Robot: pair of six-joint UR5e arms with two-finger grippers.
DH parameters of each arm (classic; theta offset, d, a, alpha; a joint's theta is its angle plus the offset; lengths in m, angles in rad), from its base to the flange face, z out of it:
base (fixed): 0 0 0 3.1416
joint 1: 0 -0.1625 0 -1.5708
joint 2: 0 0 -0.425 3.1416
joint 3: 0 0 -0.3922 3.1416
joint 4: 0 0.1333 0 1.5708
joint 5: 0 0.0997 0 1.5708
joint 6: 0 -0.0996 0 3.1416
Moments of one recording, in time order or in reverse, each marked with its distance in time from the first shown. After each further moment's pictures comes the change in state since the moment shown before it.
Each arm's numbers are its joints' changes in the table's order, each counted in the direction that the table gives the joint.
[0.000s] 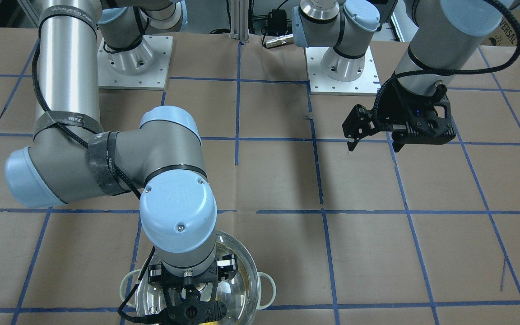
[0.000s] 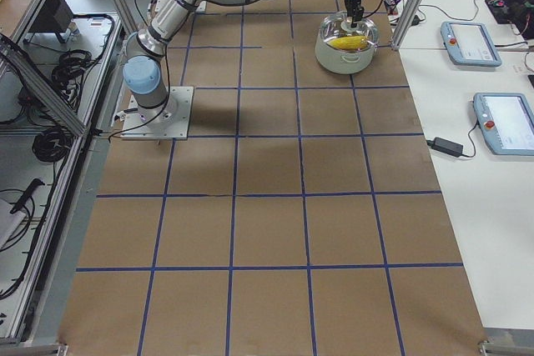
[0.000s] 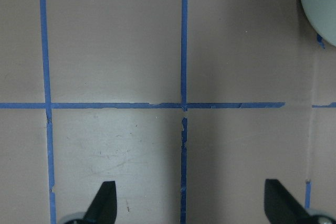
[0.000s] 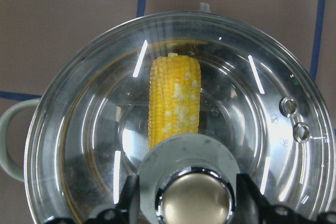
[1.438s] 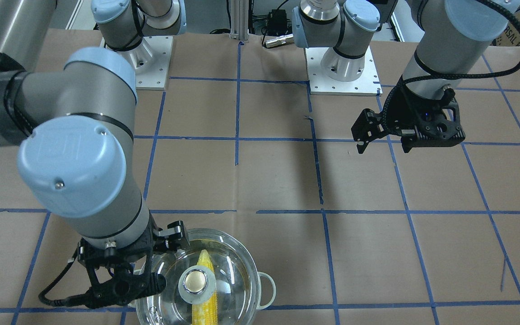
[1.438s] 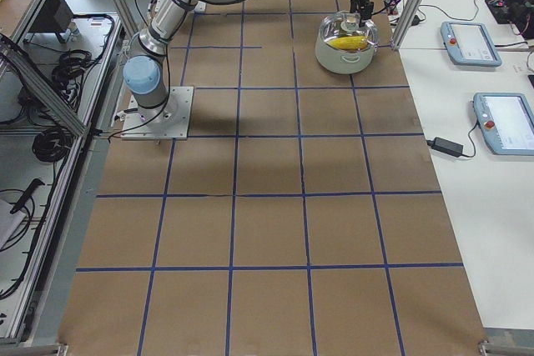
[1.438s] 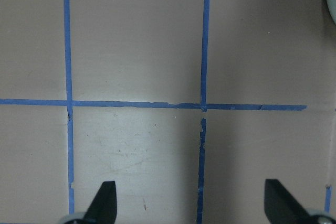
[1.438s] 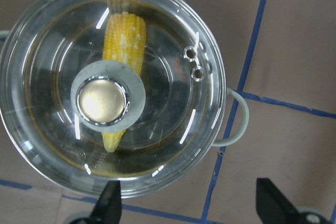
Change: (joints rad) left arm -0.016 -0.004 0.006 0.000 0.044 0.000; right arm 0.094 -0.157 -0.027 0.198 0.019 0.218
